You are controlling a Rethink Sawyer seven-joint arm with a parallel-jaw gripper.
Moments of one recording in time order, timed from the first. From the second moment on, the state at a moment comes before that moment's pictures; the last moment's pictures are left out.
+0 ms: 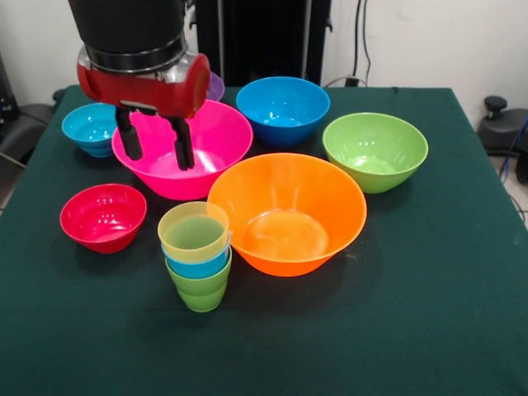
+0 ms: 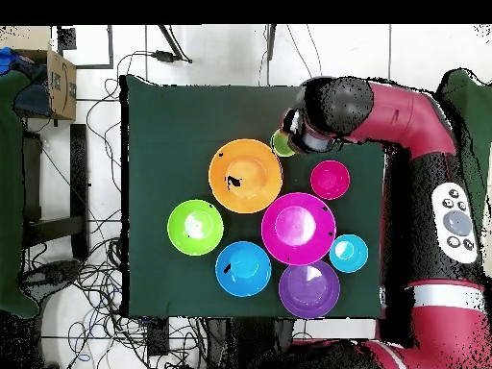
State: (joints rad) arm -0.57 -0.57 0.38 1.15 -0.33 1.10 1.91
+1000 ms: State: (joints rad) arm -0.76 -0.65 0.39 1.39 -0.38 0.98 1.91
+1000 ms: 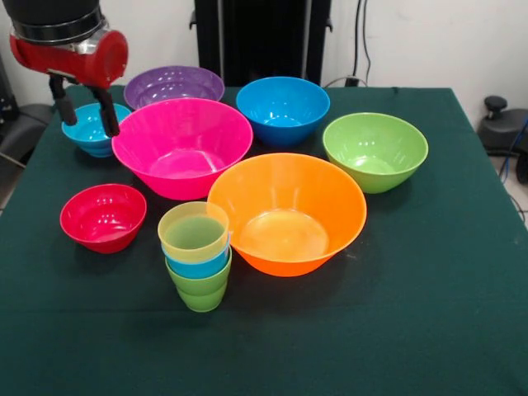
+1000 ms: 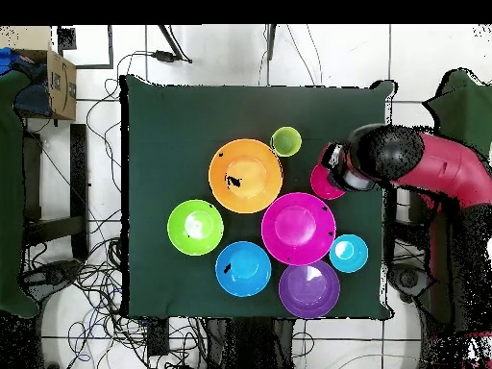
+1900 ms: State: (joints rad) arm -0.90 -0.70 0.44 1.66 -0.52 0.84 1.91
